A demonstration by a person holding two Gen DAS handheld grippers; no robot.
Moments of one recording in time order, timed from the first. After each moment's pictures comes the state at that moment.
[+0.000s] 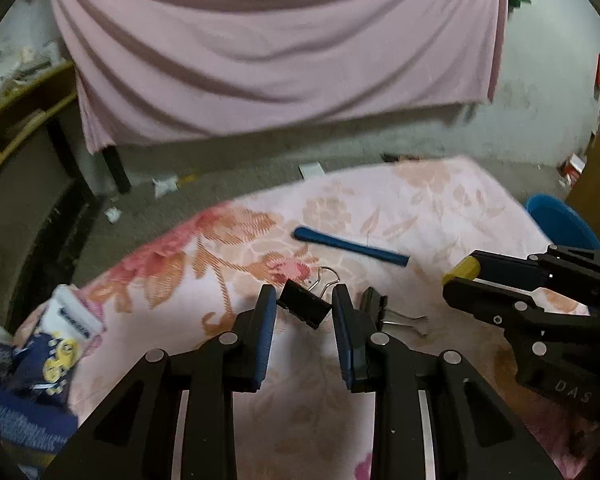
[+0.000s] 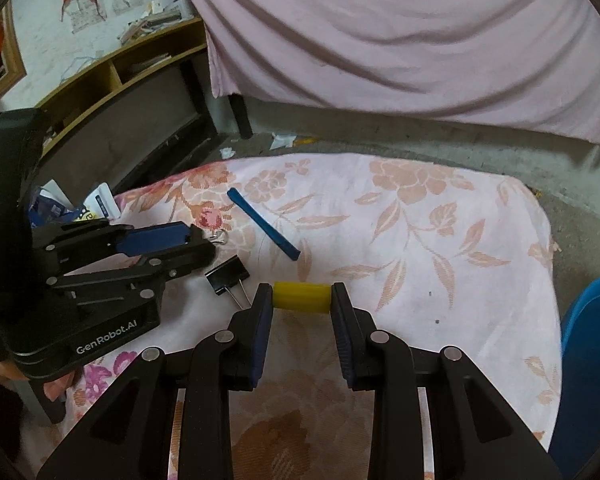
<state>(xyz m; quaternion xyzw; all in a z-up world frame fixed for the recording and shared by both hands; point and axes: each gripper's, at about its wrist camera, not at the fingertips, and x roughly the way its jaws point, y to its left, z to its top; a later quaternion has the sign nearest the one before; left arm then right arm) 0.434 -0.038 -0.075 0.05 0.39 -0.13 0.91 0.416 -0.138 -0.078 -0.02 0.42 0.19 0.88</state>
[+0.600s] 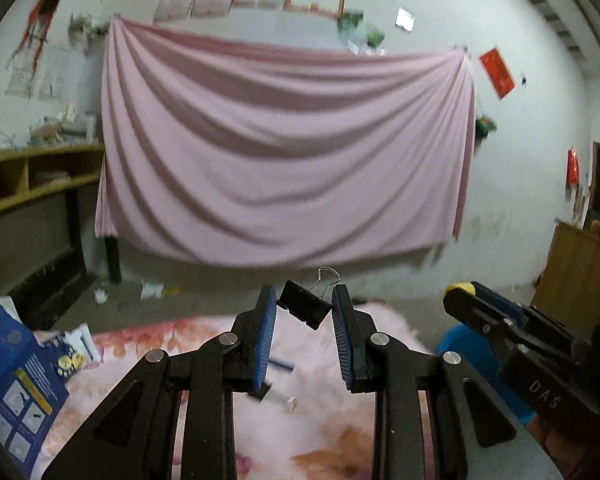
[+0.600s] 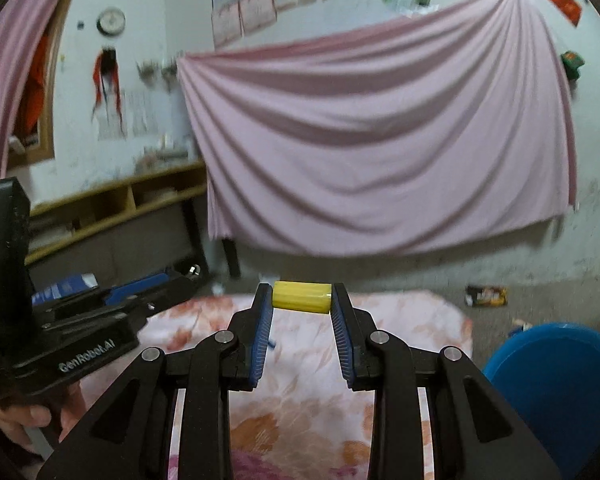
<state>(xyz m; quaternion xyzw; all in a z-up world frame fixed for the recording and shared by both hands) 0.334 -0.071 0.013 -0.05 0.14 -0.15 0.98 0.314 -0.205 -0.012 0.03 0.15 0.16 0.98</state>
